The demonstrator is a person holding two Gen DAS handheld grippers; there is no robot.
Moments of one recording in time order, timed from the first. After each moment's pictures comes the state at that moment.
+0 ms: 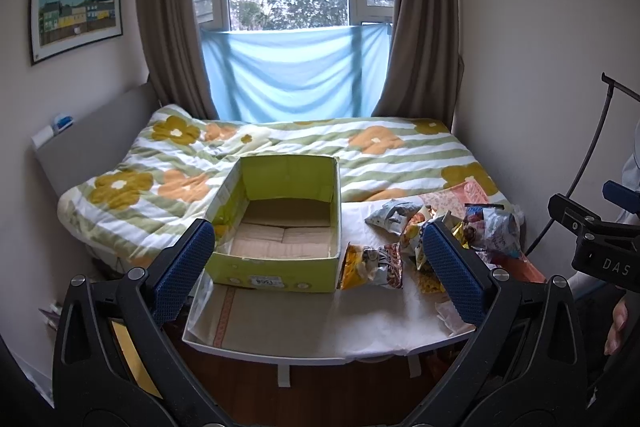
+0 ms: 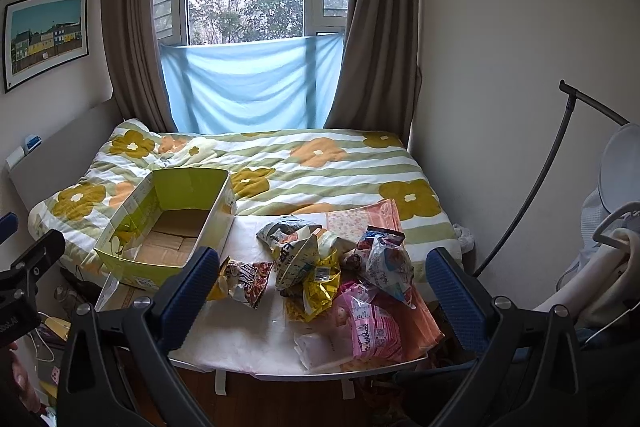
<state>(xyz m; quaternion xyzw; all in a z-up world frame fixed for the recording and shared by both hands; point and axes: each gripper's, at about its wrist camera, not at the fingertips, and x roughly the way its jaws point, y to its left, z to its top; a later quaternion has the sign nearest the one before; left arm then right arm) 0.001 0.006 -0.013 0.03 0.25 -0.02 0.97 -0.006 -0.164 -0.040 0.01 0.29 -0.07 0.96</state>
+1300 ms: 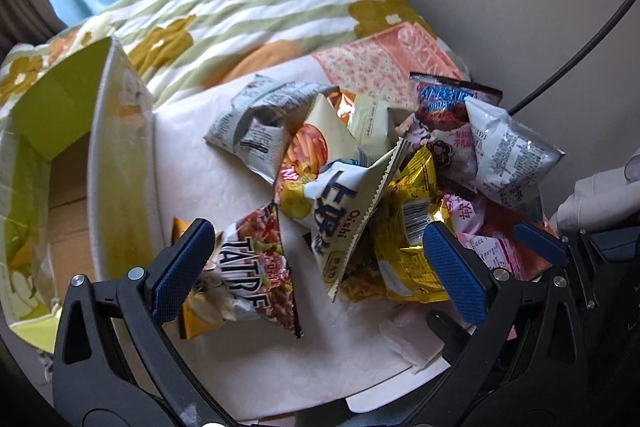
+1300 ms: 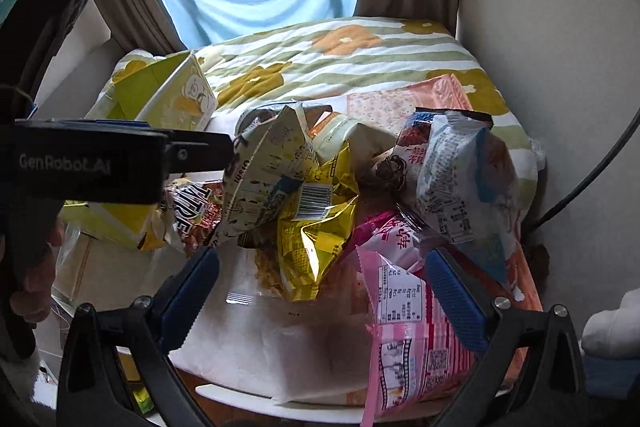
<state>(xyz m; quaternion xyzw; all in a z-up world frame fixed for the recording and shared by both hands) 0.270 -0.173 -0.223 0.09 0.55 -0.21 0.81 0.137 -0.228 -0.231 0.07 0.45 0.02 0.89</state>
